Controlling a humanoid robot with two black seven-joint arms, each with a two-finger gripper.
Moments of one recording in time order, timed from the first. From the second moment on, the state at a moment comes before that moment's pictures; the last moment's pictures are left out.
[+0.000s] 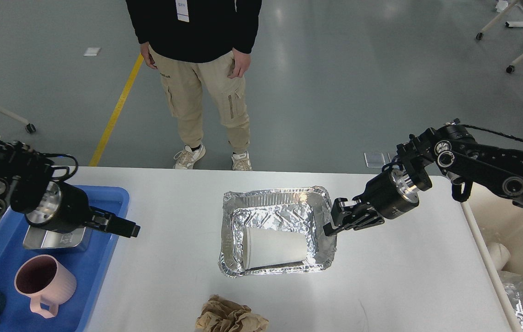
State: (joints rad) left arm -0.78 0.77 -0.54 -1.47 1.57 -0.96 0.08; right arm 1.16 -0.52 0.07 1.14 -0.85 0.95 0.06
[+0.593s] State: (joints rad) left arm -0.73 0.37 -0.35 -1.45 1.80 -0.95 0.08; right arm 1.16 -0.52 0.07 1.14 -0.85 0.95 0.06
